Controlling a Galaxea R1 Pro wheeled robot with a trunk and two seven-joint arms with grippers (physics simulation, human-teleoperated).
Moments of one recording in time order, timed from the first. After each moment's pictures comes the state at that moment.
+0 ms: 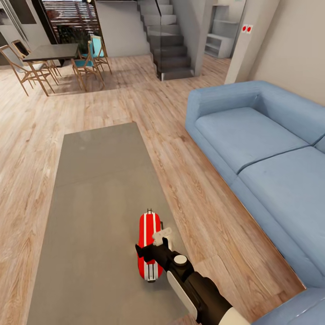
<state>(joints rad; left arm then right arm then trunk) 0.04 0.09 0.44 -0.06 -0.03 -0.17 -0.13 -0.50 0.16 0.61 -0.97 -0.30 0.25 -0.01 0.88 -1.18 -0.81</state>
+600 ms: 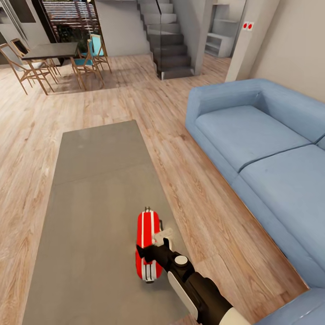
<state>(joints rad) 0.04 0.09 0.44 -0.06 -0.03 -0.17 -0.13 -0.50 0.16 0.61 -0.96 -0.30 0.25 -0.01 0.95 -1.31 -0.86</state>
